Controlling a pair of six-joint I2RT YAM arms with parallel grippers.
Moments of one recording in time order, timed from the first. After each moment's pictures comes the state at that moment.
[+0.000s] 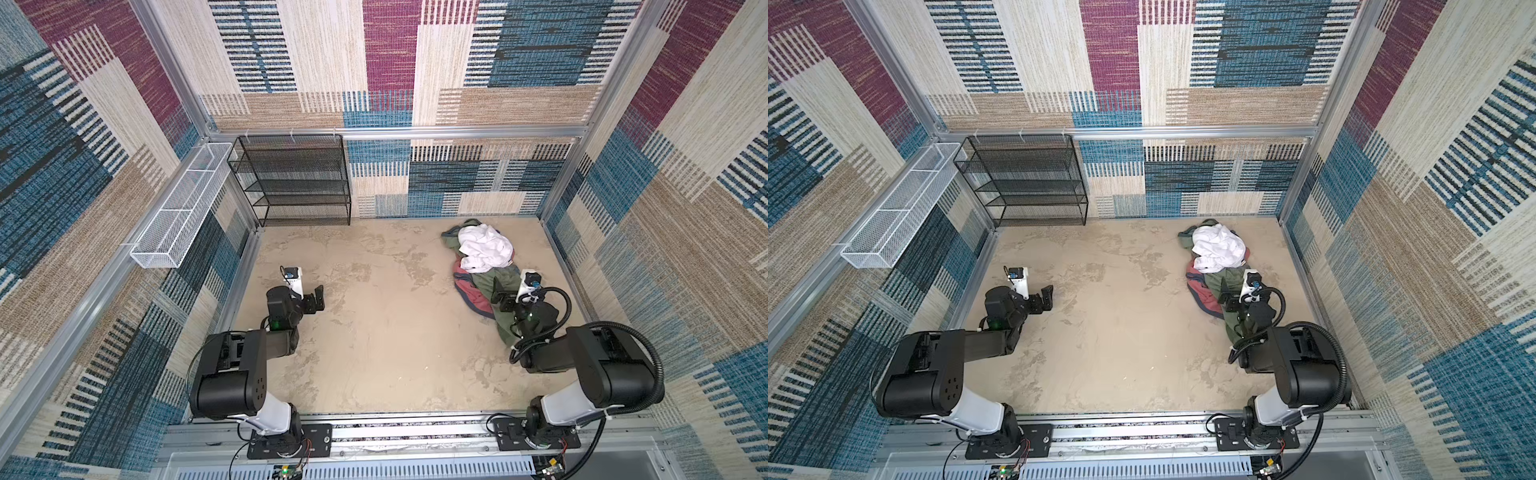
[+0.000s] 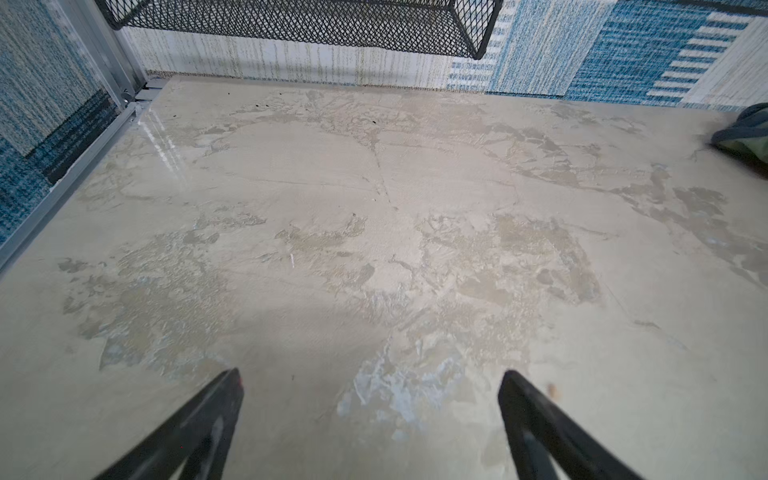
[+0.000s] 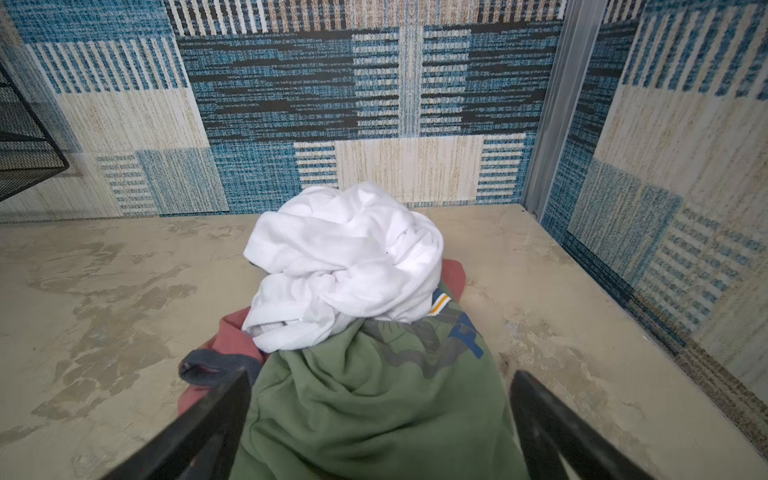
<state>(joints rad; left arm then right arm) 0.08 1.55 0.44 0.69 0.16 -0.02 -0.02 1.53 0.21 1.26 0.01 0.04</state>
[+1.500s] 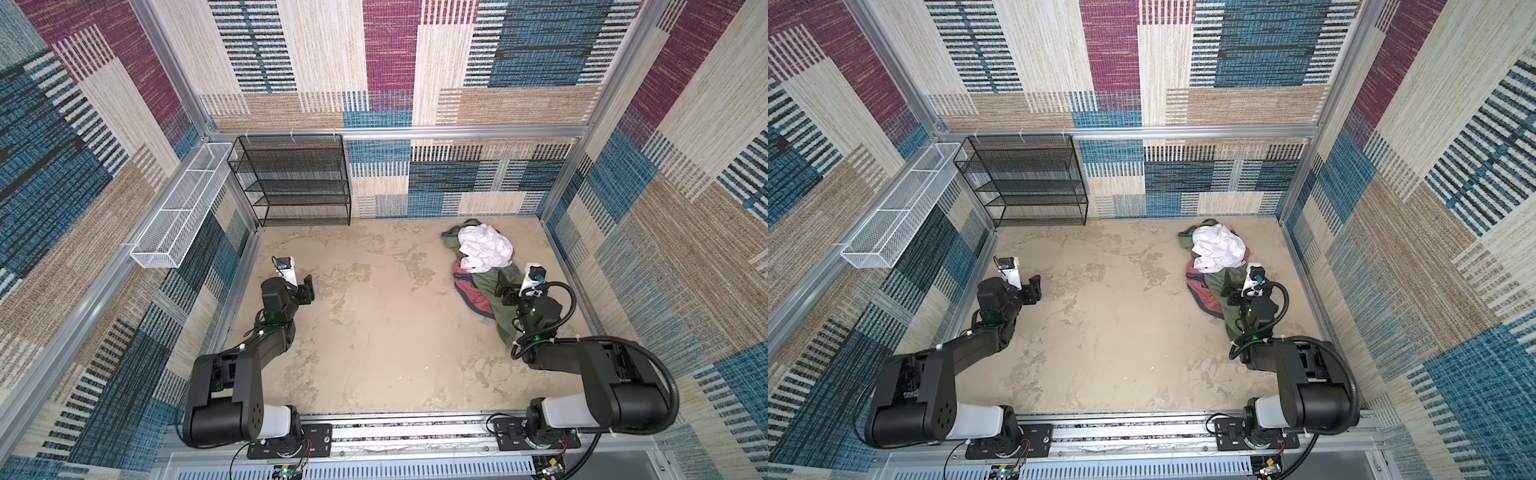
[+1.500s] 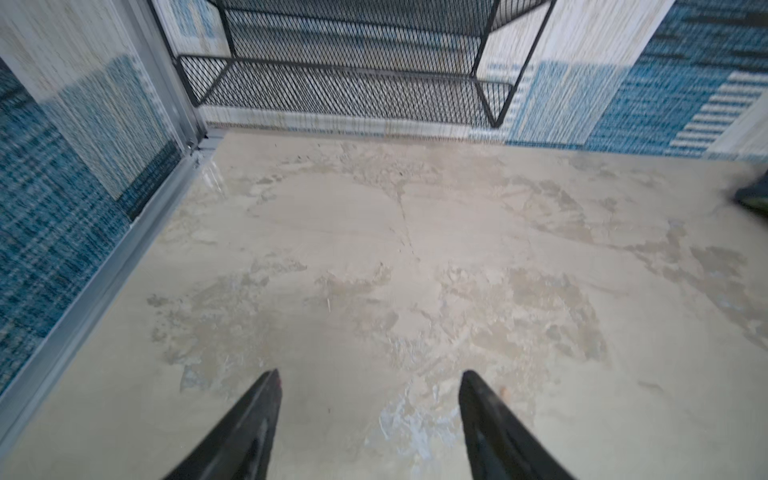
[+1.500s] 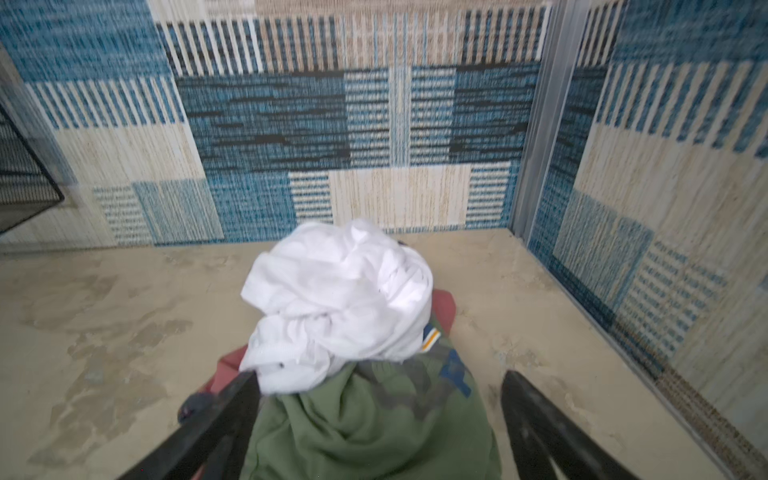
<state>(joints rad) 0.07 1.37 0.53 0.48 0.05 -0.04 -0.01 1.36 0.28 1.08 0.06 0.05</state>
